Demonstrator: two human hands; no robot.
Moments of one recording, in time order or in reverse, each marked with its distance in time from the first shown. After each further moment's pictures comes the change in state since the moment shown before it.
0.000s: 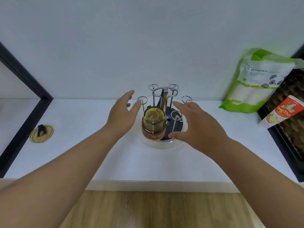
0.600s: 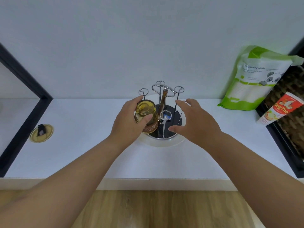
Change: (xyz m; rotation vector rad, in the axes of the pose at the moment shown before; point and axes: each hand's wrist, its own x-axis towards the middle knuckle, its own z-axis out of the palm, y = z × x) left_hand -0.029 -0.008 0.017 0.072 -0.046 0.171; right_hand 0.013 0.010 0.014 -0.004 -0.029 0.132
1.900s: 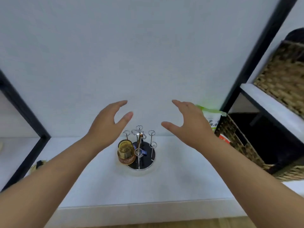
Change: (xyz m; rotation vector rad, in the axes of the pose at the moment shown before) left_hand 0.003 0.192 -0.130 0.097 0.035 0.165; right_hand -0.060 -0.026 -0.214 0.078 0.246 -0.042
